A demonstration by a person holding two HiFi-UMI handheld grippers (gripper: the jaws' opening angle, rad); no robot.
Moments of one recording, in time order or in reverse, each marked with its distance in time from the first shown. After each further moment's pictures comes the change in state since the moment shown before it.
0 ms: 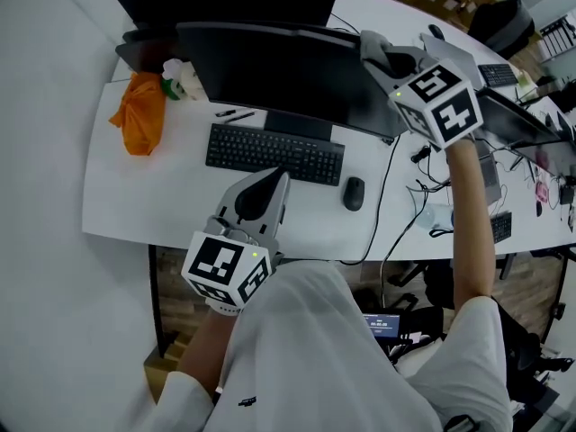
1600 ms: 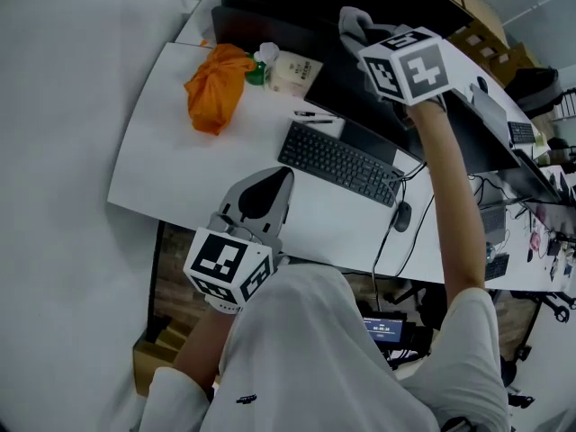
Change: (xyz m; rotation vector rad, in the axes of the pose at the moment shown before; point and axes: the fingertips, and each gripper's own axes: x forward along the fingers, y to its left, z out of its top) left arm -0.140 0.174 0.026 -0.090 -0.079 0.120; right arm 0.183 0.124 0.229 0.043 -0.035 0.077
